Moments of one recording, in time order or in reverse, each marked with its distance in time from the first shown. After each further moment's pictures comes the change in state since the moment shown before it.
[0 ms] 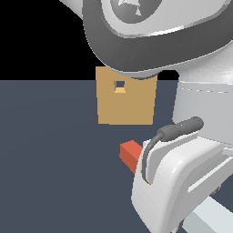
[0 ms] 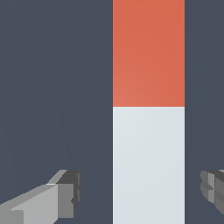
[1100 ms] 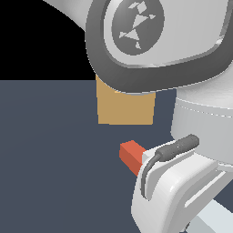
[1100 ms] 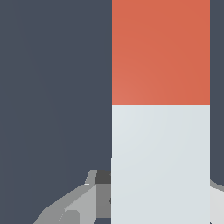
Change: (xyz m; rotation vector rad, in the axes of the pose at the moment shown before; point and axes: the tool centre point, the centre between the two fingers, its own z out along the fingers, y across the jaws) arm 0.000 0.000 0.018 0.001 0.001 0.000
